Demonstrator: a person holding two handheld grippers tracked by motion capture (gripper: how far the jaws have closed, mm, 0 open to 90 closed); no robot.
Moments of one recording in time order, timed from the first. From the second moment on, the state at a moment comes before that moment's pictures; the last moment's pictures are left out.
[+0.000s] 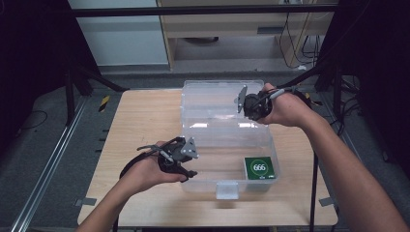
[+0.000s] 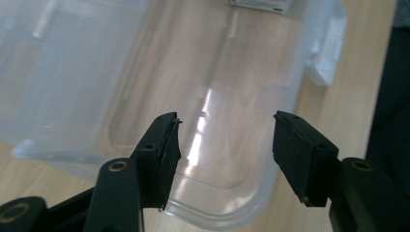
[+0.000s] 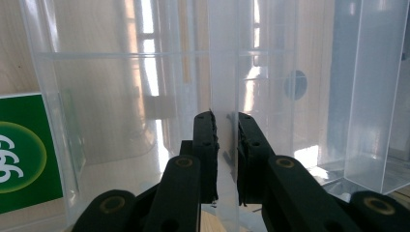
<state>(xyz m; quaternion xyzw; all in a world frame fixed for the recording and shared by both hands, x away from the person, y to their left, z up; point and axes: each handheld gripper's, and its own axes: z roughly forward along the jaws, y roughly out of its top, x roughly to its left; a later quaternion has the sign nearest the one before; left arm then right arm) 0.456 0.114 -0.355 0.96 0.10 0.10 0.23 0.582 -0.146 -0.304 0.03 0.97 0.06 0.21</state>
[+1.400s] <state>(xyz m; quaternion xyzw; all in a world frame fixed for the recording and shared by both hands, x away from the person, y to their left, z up) 0.450 0.081 -0.399 0.99 0.05 0.05 0.13 0.579 -0.144 -0.306 0.03 0.97 0.06 0.23</state>
